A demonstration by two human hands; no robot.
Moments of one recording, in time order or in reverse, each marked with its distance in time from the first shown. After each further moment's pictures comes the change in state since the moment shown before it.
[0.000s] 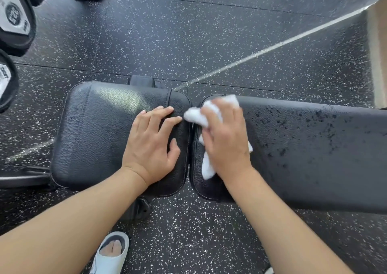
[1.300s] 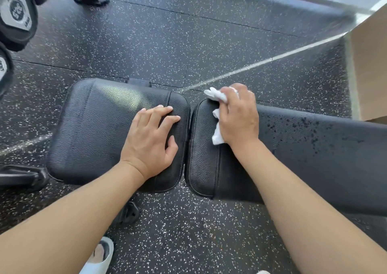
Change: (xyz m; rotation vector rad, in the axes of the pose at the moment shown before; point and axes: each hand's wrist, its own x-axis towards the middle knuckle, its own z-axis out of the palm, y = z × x) left_hand -0.002 -0.003 0.004 -0.009 0.028 0.018; right_hand 0.045 0.042 -0.006 -0.011 0.078 0.127
